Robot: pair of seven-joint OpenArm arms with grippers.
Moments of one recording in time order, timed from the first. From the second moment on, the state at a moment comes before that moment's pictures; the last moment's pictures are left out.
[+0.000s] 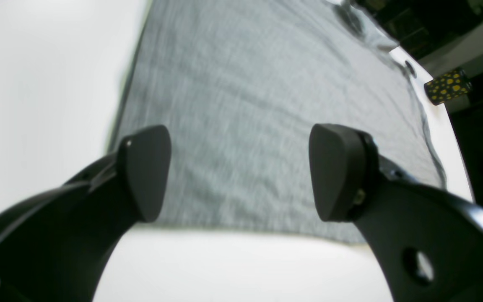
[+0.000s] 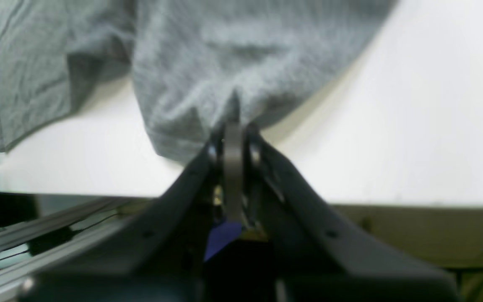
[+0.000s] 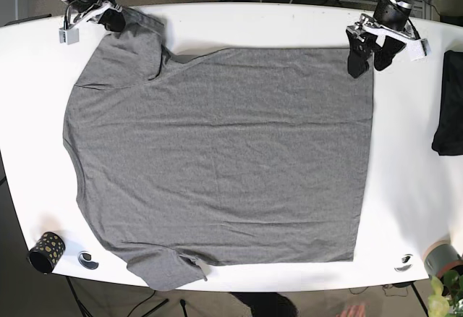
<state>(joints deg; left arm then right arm) 47.7 -21.1 -9.9 110.9 -59.1 -4.5 5.5 -28.7 2.7 49.1 99.2 53.1 36.0 -69.7</state>
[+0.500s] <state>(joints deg) 46.7 -20.7 -13.8 100.6 -66.2 -4.7 11.8 -28.8 2.7 49.1 100.5 53.1 36.0 -70.2</state>
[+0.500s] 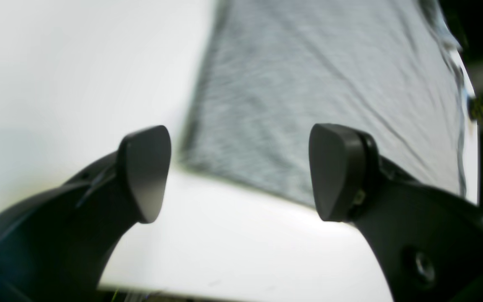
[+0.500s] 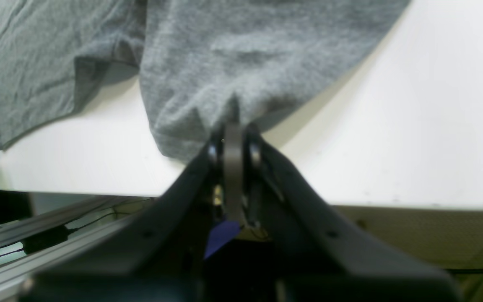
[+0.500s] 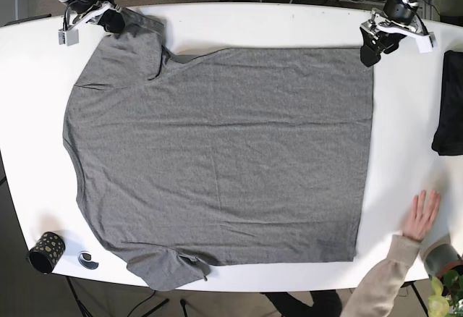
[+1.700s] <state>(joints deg) 38.3 -20.5 -9.4 94.0 -66.7 -8.2 17.3 -28.6 2.9 49.1 100.5 53.2 36.0 -70.3</state>
